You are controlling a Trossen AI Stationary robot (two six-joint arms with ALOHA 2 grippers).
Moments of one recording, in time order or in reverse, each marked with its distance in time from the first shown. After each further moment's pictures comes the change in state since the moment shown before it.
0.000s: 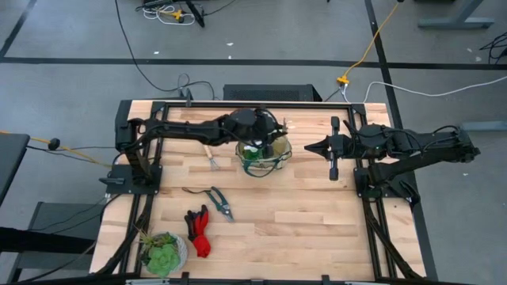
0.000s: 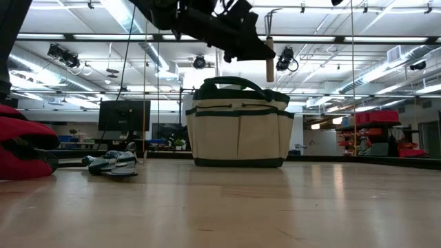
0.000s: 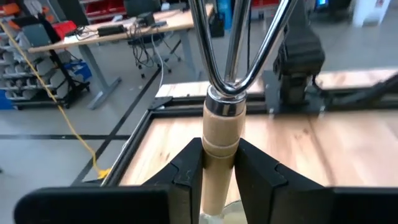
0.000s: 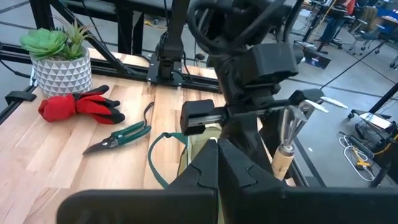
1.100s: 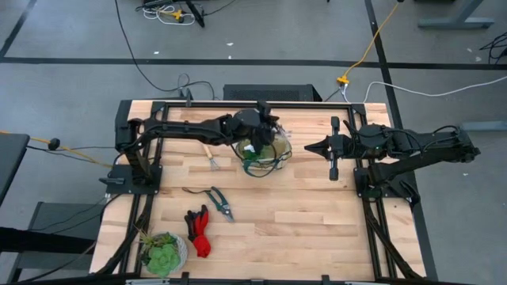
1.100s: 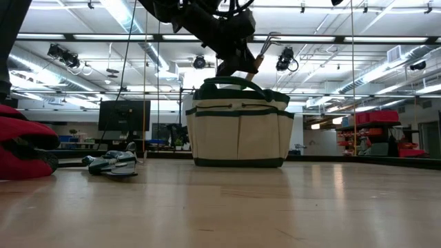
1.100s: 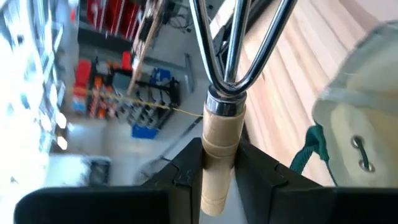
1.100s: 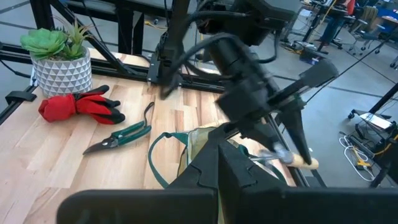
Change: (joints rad) left arm -0.025 -0.001 0.052 -0.175 -0.332 0.914; right arm 0.000 0.000 0.000 0.000 0.000 0.000
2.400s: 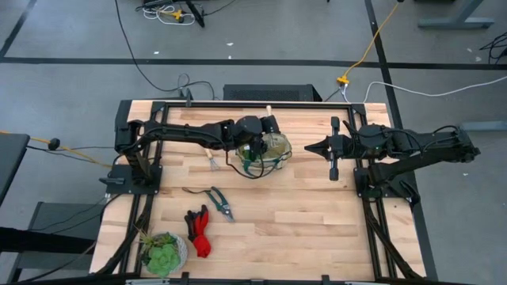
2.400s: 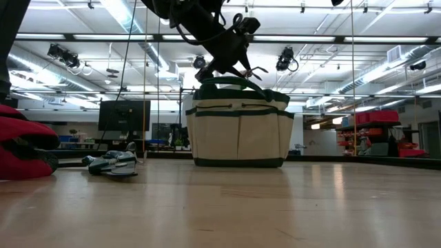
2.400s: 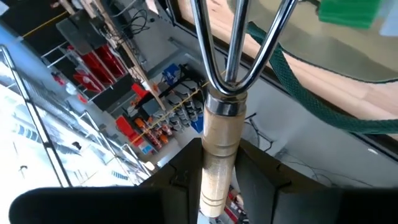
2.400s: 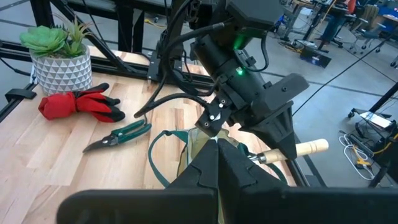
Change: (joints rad) left arm -0.034 0.000 0.000 -0.099 -0.190 0.794; right arm 0.000 0.000 0.000 -0.008 0.000 0.000
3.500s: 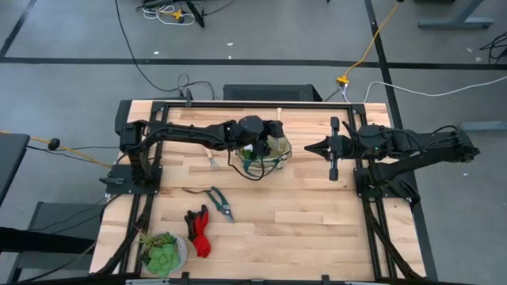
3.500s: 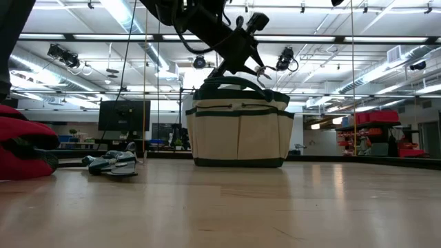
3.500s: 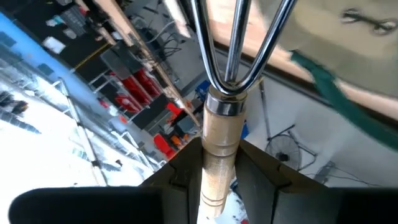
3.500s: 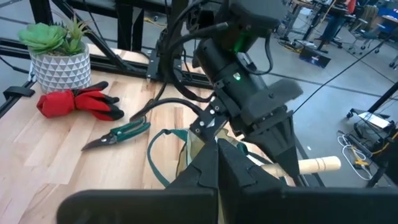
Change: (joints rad) left arm 0.008 0.045 0.000 0.145 0.120 0.156; right arm 0.000 0.000 -0.003 -0.002 0.003 -0.007
